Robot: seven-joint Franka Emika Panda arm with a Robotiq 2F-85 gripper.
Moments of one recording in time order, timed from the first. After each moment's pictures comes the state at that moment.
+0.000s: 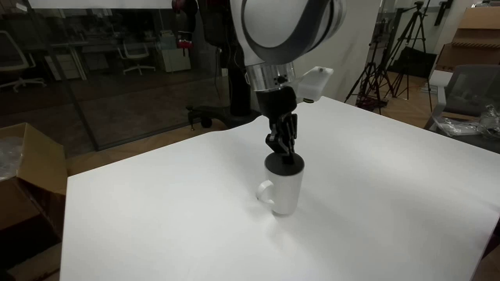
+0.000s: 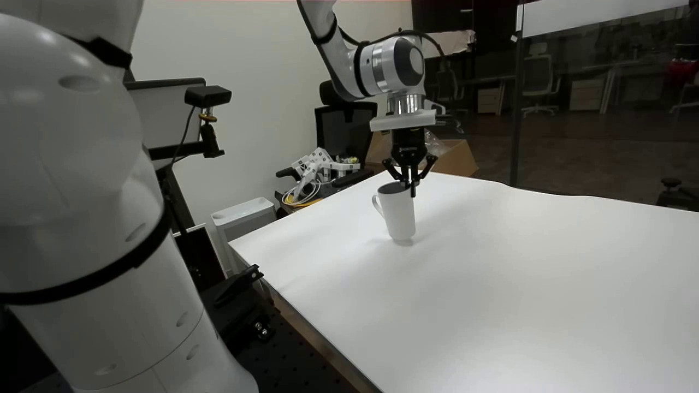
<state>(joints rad) 0.10 0.48 0.11 -1.94 -0.16 2.19 -0.13</state>
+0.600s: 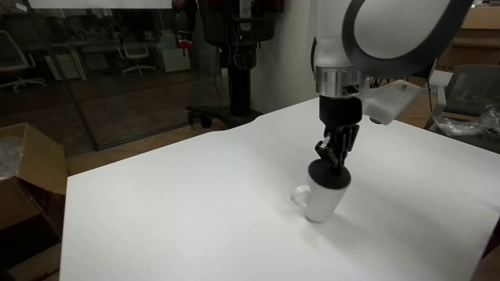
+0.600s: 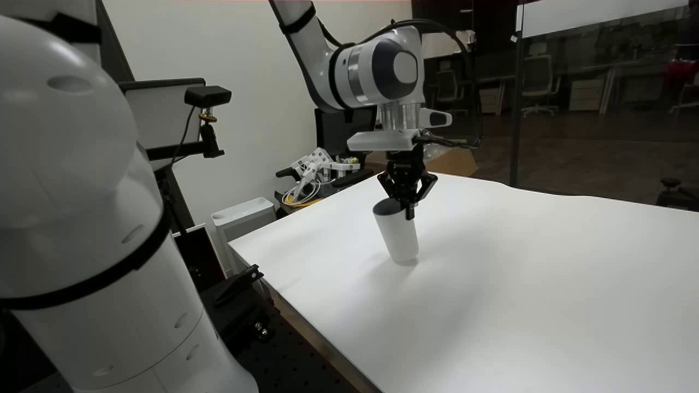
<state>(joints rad) 0.07 0.21 0.03 -2.41 -0.08 2.53 0.08</state>
